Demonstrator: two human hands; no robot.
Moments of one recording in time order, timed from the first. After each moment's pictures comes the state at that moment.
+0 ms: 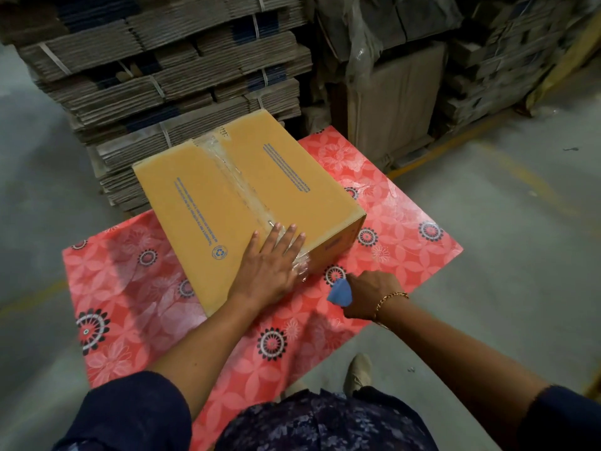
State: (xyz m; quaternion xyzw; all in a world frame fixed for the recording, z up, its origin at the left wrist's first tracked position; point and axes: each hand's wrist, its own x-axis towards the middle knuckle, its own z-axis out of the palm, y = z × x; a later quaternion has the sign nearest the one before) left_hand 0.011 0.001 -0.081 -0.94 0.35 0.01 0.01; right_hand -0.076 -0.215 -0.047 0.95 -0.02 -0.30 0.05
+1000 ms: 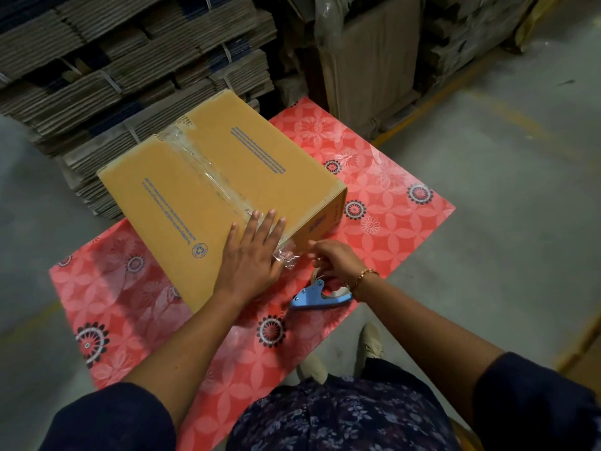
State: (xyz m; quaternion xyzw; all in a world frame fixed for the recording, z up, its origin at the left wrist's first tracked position) left_hand 0.013 0.005 -0.079 -0.94 0.35 0.01 0.01; right_hand -0.061 -0.195 -0.079 0.65 -0.29 -0.15 -0.69
